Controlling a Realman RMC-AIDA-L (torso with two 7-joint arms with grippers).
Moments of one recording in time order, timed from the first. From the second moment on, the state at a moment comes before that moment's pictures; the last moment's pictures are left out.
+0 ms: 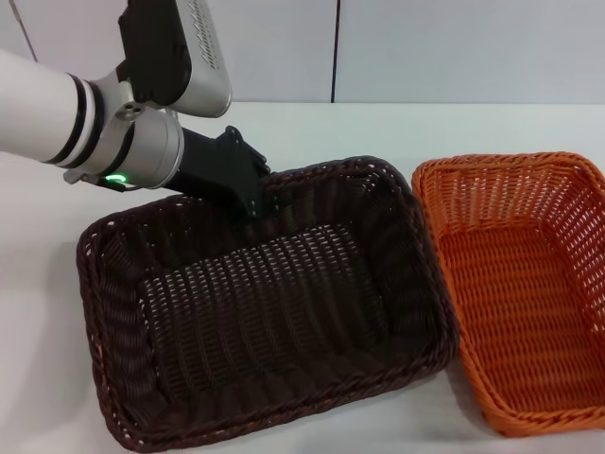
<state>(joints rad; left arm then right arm) -0.65 -2.06 -1.84 -1.21 2.30 -1.26 1.35 0.09 2.09 -2.60 -0.50 -1.83 1.60 2.95</state>
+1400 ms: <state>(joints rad) -0.05 -2.06 -1.07 -1.47 2.39 0.96 1.03 0.24 2.07 -2.59 -0.57 -1.83 1.52 2.95</state>
